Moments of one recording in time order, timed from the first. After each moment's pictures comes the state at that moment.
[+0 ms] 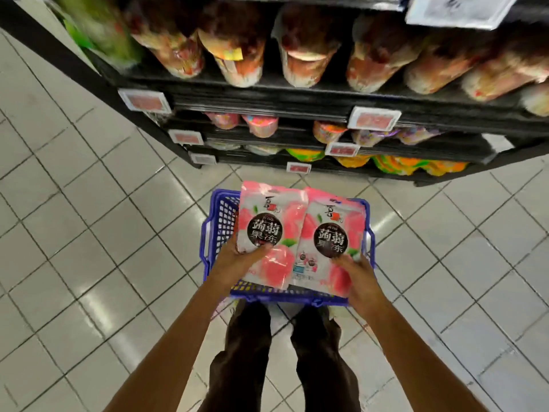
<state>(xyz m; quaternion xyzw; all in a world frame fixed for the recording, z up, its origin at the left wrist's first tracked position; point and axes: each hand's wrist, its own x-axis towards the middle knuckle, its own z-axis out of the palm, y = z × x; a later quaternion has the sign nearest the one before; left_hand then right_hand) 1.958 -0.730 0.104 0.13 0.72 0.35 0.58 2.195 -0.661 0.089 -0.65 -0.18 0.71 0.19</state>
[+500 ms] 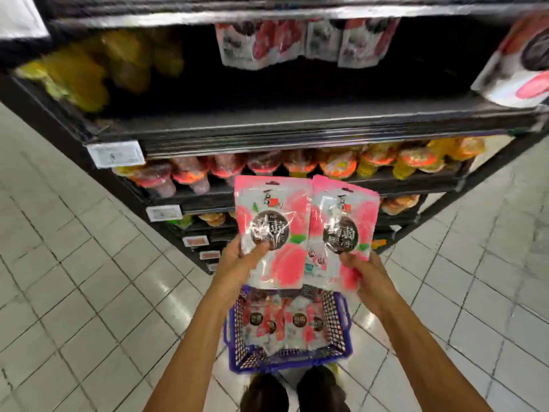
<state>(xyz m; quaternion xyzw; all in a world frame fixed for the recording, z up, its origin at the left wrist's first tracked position) 1.924 -0.661 0.458 0.28 0.62 0.49 0.55 2.177 -0.612 0.446 -0.52 -0.29 0.70 0.40</state>
